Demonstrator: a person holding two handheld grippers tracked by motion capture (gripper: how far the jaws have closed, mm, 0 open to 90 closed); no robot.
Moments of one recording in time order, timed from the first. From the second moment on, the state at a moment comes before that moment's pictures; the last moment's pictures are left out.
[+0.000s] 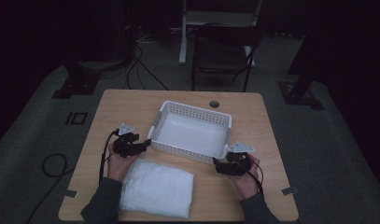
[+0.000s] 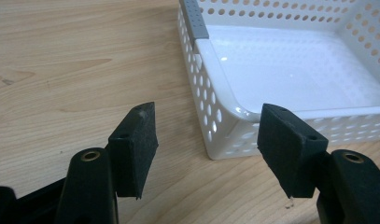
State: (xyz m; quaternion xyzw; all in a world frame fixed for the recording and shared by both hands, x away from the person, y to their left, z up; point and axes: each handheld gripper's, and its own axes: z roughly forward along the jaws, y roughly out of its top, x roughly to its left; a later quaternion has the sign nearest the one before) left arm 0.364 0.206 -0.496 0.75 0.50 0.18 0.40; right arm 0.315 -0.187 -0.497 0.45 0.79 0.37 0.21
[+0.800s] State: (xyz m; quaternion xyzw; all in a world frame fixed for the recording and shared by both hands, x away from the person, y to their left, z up) left arm 0.383 0.177 -0.497 0.78 0.47 0.20 0.36; right arm 0.383 -0.192 -0.503 0.44 0.79 0.38 0.22
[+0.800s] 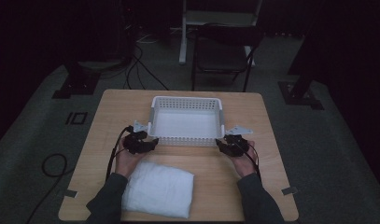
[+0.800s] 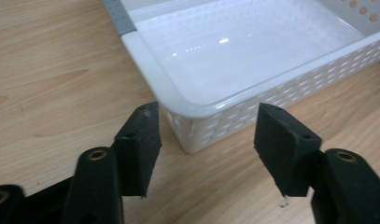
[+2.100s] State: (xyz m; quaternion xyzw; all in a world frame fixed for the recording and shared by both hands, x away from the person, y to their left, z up) left arm 0.353 0.211 -0.493 0.76 0.50 0.19 0.37; right arm 0.343 -0.178 -0.500 0.44 0.79 0.37 0.20
